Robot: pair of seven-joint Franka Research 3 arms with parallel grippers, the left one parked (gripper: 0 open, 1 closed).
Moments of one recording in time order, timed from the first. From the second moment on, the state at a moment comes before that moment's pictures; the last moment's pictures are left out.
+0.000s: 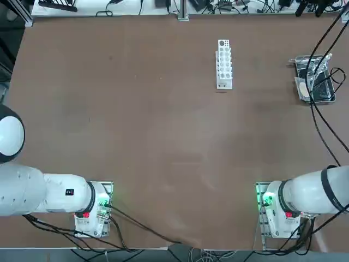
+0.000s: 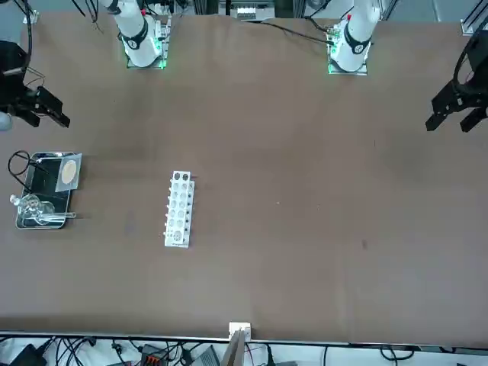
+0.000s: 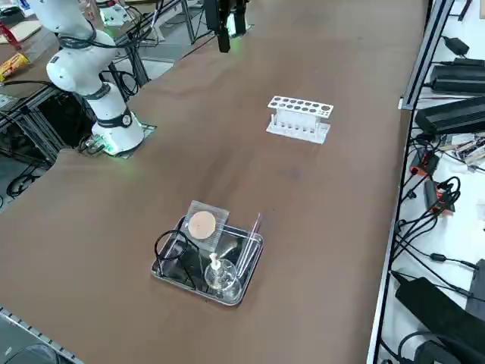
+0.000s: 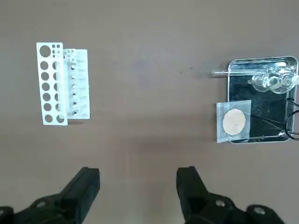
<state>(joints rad) 0.10 -0.02 -0.11 -1.62 0.02 1.58 0.03</state>
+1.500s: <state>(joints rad) -0.02 0.19 -0.11 -1.62 0.01 1.82 -0.50</state>
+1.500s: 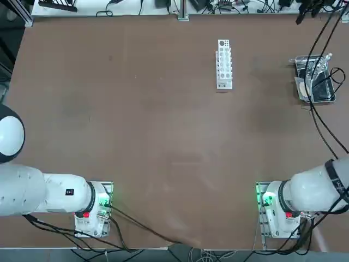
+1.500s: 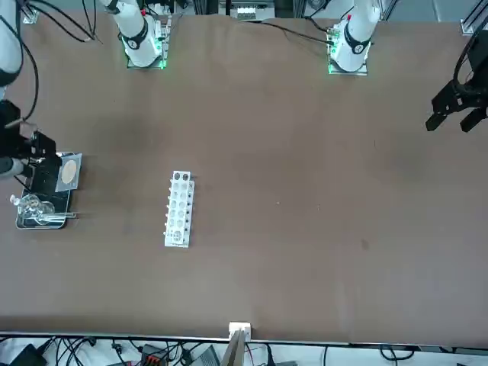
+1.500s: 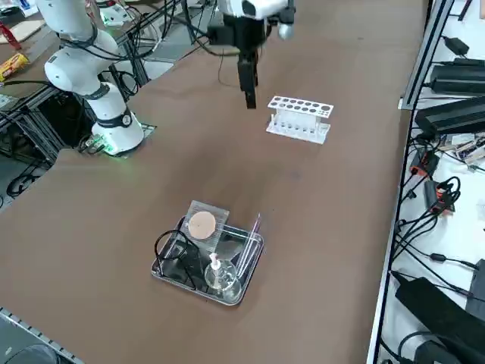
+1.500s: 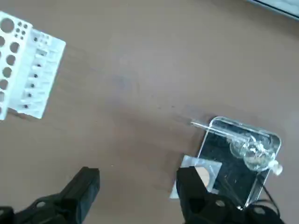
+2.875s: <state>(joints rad) -0.18 0.52 -0.11 -1.49 0.03 2.05 -1.42</state>
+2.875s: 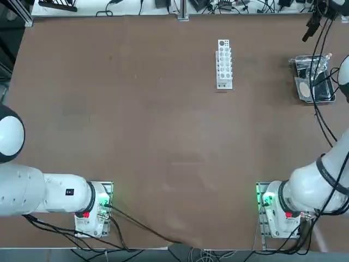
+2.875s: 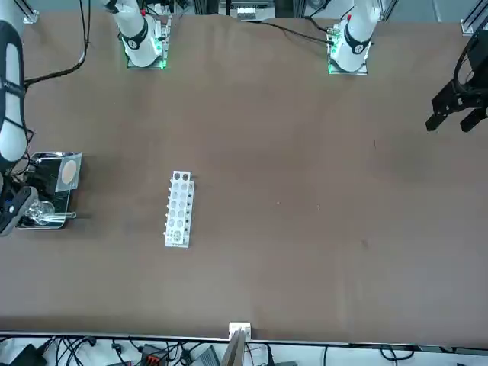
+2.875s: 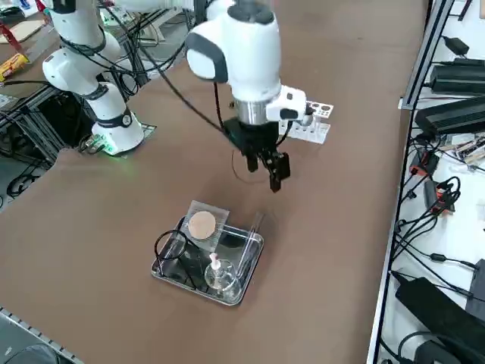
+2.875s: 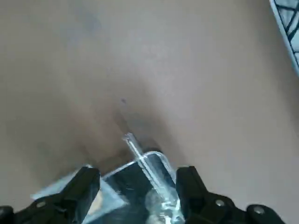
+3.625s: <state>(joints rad) -0.22 0.61 -0.11 -1.49 0.25 2.07 -1.91</state>
